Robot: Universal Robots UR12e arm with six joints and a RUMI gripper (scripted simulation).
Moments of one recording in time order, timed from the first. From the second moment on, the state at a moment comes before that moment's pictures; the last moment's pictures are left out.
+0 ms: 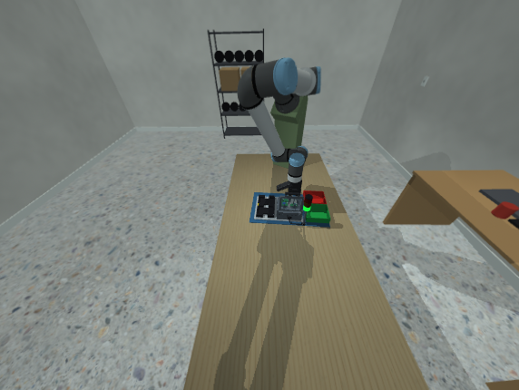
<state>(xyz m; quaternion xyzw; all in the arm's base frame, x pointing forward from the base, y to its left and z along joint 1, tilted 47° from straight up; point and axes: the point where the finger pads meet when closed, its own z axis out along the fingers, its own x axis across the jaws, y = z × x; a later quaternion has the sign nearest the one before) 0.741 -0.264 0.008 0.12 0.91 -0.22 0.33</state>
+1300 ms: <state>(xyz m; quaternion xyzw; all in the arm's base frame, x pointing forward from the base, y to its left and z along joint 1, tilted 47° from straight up) 0.741 -0.264 0.008 0.12 0.91 -0.22 0.33</state>
